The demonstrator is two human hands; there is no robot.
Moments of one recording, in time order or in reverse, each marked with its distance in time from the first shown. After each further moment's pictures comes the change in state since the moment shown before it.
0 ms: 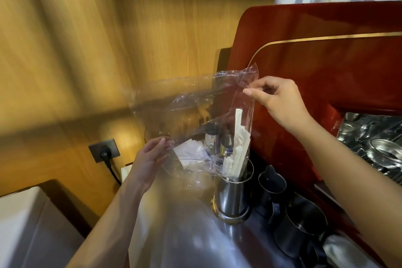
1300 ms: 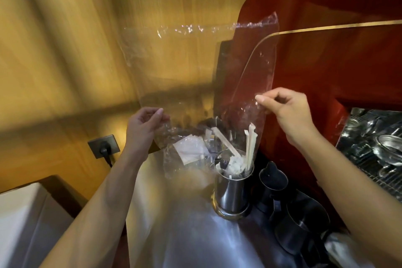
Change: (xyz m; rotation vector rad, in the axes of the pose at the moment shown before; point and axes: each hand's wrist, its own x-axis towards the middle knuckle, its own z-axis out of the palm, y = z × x) left_hand 0.023 0.053 0.023 0.217 0.112 0.312; right_hand -0.019 0.036 0.003 0.296 0.109 0.164
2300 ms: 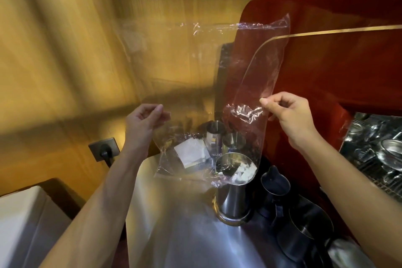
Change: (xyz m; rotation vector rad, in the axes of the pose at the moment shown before) left_hand 0.008 0.009 0.003 -0.023 0.014 0.031; right_hand 0.005 0.005 -0.002 -0.024 0.019 0.046
